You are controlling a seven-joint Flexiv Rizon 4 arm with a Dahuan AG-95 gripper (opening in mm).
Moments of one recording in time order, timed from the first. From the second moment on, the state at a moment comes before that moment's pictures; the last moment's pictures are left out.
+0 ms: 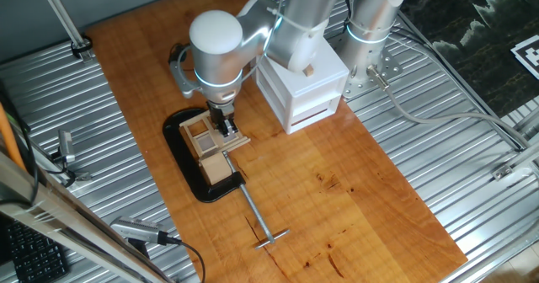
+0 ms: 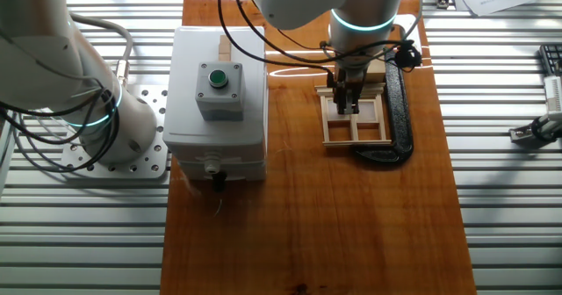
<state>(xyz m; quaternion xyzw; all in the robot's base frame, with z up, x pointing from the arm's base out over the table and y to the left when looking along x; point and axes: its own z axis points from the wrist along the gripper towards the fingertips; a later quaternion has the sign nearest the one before) 0.493 0.044 0.017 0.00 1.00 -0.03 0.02</state>
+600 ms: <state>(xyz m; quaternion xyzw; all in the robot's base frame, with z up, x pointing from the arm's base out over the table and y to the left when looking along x) 0.485 0.043 0.017 -0.01 1.00 -0.03 0.01</state>
